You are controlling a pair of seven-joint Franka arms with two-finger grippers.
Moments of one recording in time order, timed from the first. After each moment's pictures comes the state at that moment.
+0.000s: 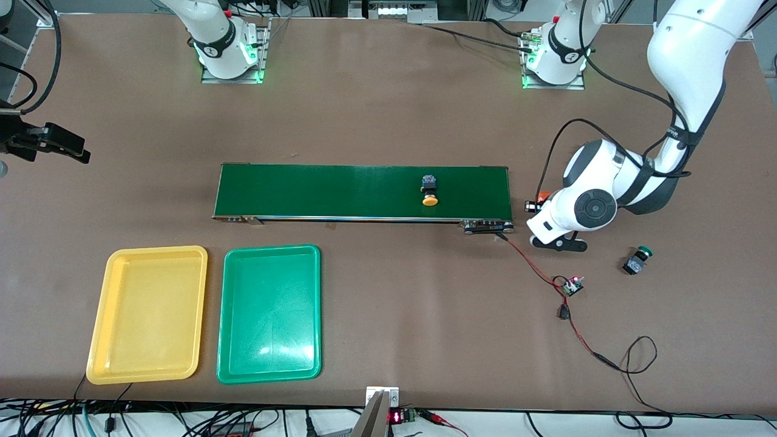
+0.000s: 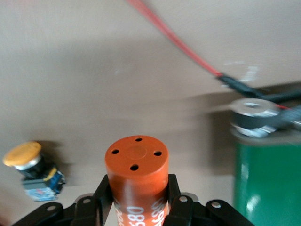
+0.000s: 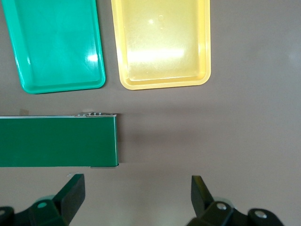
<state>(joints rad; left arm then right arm) 0.33 0.55 -0.63 -1.86 0.35 1.94 -0.28 0.03 0.08 -0.08 -1.51 -0.01 1.54 -0.03</state>
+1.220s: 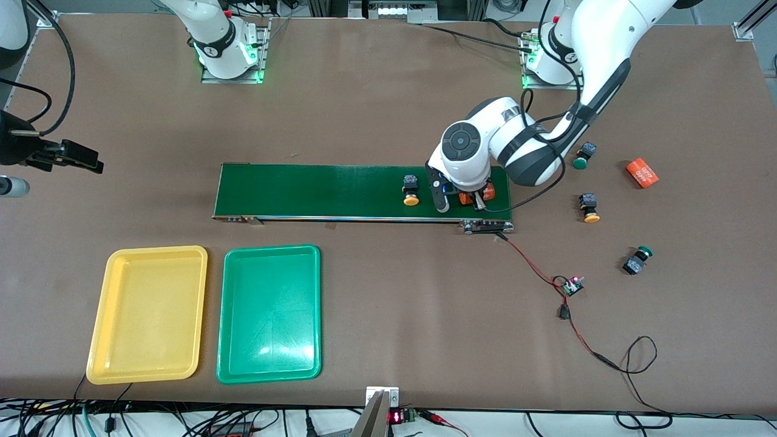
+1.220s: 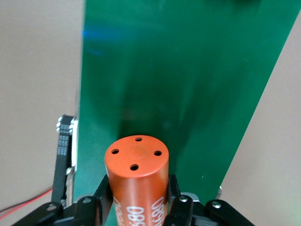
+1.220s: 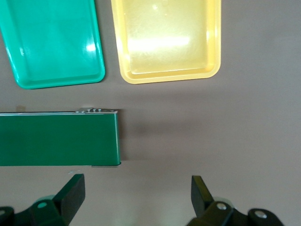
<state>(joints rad) 0.02 0.60 -0.73 -1.83 0.57 1.94 0.40 0.02 0.14 -0.08 -1.52 0.02 1.55 -0.03</state>
